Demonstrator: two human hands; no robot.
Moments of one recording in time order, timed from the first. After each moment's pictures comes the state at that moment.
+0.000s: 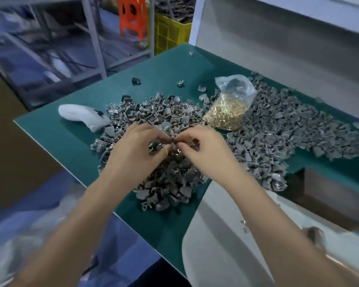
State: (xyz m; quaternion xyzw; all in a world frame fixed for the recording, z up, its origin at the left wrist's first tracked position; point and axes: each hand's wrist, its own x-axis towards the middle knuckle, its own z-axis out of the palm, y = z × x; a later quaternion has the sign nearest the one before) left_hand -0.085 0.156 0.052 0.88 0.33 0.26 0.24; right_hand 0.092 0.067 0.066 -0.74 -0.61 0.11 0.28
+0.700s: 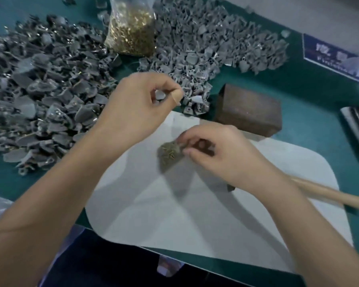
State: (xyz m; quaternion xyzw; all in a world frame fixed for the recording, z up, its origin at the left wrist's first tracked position) left_hand 0.056 0.044 0.039 0.88 0.16 0.24 0.38; right_hand 0.154 -0.146 0.045 -0.79 -0.53 0.17 0.25
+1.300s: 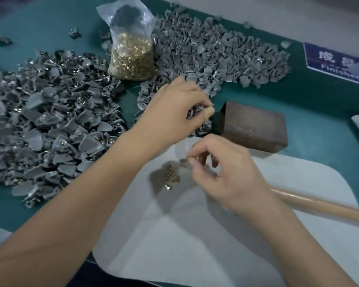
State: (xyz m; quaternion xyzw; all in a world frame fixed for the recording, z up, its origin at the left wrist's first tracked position) left_hand 0.122 0.047 0.034 0.95 0.03 0.22 0.24; right_hand 0.146 -0.145 0.032 -0.76 -0.54 0.04 0.37
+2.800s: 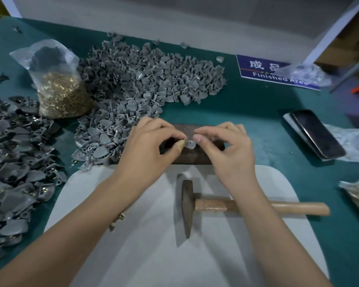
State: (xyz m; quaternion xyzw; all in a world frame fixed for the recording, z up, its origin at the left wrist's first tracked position) left_hand 0.153 -0.015 0.025 0.91 0.03 0.25 0.33; right_hand 0.231 -0.188 0.037 -0.82 -0.29 -0.10 0.48
